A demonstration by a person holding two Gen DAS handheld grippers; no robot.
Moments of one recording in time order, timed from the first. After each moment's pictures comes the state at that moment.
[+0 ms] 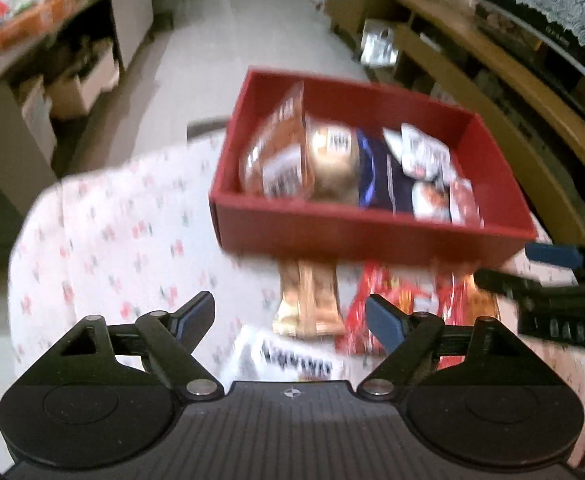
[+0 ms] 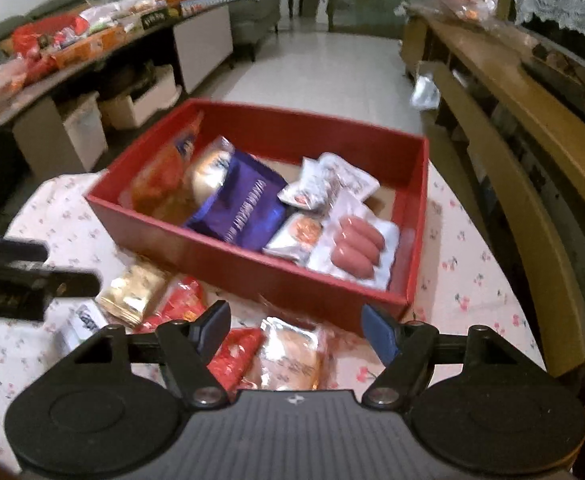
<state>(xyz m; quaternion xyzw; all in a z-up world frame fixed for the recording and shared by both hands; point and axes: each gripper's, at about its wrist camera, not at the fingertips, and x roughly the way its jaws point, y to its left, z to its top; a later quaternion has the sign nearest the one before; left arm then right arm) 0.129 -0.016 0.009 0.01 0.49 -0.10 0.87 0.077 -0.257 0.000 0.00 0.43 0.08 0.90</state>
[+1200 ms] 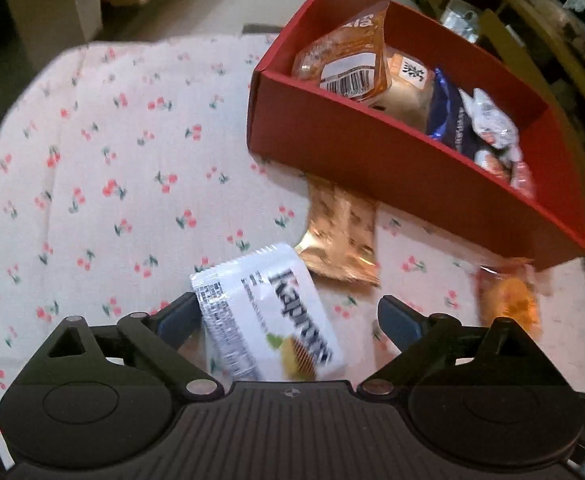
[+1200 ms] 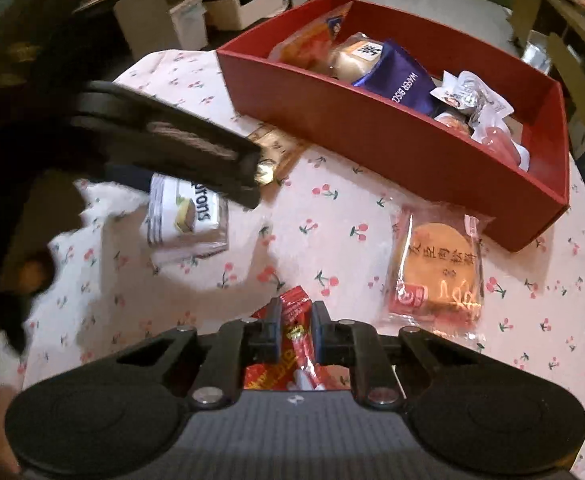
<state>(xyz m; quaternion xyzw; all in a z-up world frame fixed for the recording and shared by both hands) 0.129 -0.018 -0.043 -0.07 0.55 0.00 0.83 0.028 -0.204 -0.034 -0.07 0.50 0.22 0.83</state>
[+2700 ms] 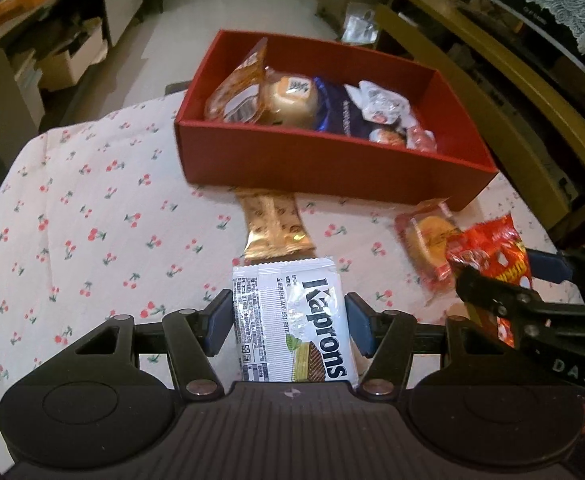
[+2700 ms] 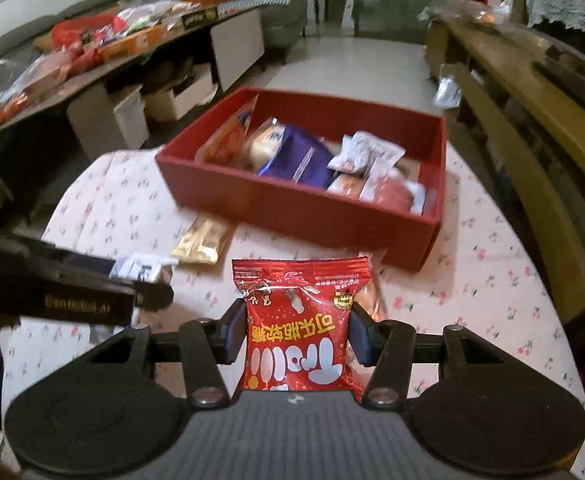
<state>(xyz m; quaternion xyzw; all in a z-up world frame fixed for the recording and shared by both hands) 0.077 -0.036 0.000 0.00 0.50 -0.12 0.86 0.006 -0.243 0.012 0.00 0.41 0.12 0.90</state>
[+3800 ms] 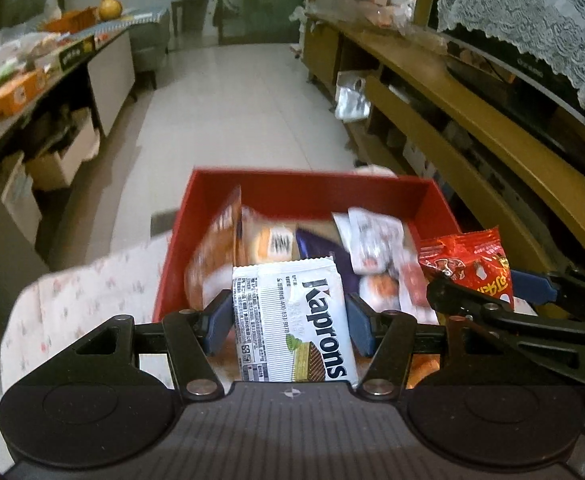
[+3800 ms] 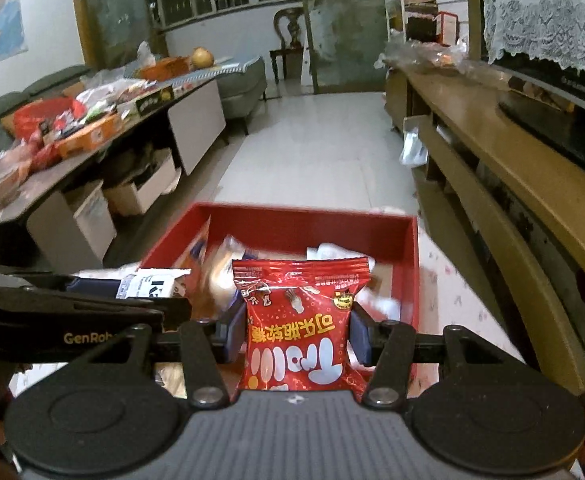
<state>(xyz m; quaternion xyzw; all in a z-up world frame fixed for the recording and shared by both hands) 0.162 -0.074 0.052 0.03 0.41 -0.12 0.91 0.083 -0.259 0.050 0.06 0.33 0.07 0.94</state>
